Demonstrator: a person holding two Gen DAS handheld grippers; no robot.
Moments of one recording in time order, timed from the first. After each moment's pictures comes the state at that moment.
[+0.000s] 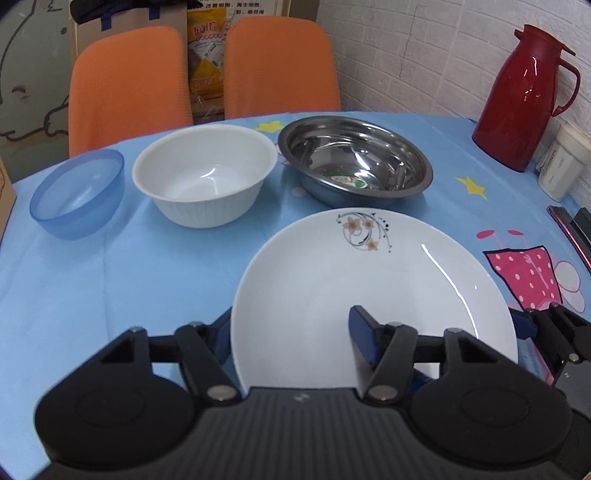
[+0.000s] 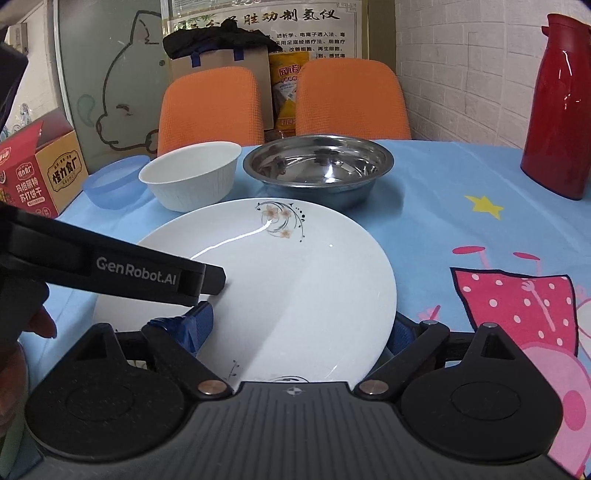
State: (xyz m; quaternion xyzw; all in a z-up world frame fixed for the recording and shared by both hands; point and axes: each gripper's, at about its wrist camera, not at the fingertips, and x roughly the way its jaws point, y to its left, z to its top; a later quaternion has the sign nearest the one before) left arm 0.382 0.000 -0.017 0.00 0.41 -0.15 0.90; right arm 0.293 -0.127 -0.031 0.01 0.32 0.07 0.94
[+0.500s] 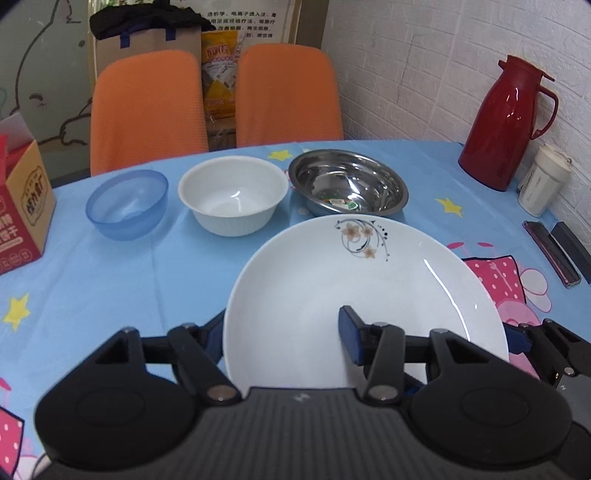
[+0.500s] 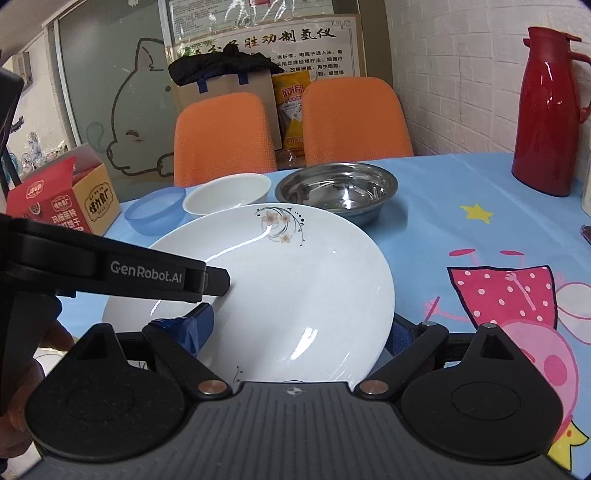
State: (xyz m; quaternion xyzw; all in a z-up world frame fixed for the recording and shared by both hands) left arm 0.322 0.029 0.034 -0.01 0.38 -0.14 0.91; right arm 0.245 -0.110 0.009 0.04 0.30 0.08 0.95
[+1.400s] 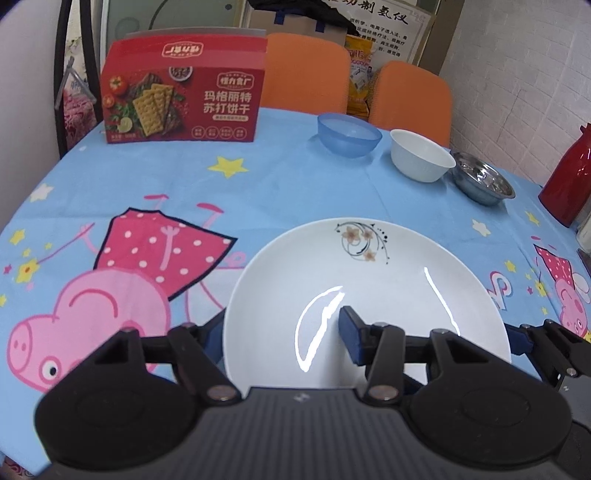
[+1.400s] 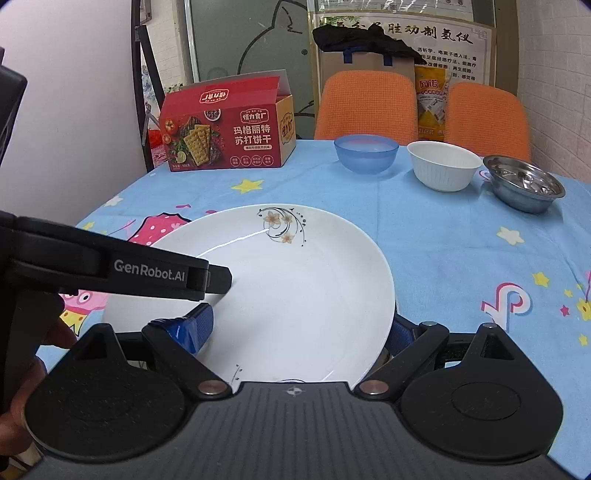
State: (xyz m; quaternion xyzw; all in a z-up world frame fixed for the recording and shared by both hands) left arm 0.179 0.202 -0.002 -0.10 0.38 -0.01 0.92; right arm 0.154 0.044 -0.004 -0.04 0.31 0.23 0.92
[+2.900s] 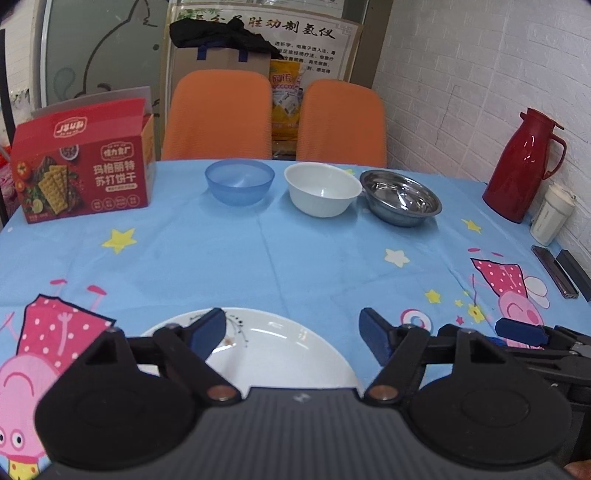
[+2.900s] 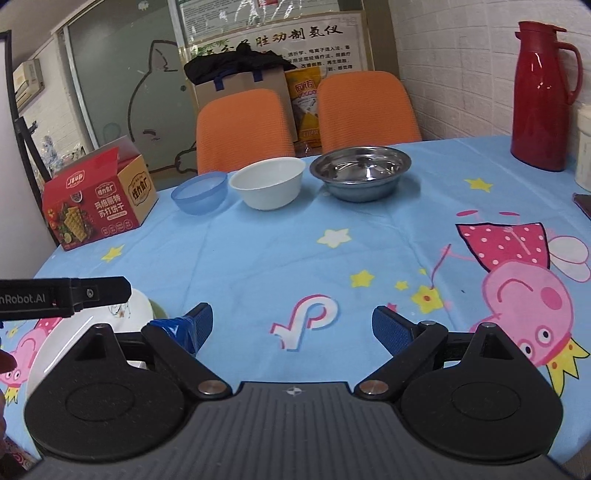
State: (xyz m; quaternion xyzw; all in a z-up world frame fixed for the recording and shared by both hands) left arm 0.219 0.104 0.038 -0.06 0.34 -0.08 0.94; right arm 0.186 -0.101 0.016 0.07 0.31 0.10 0.94
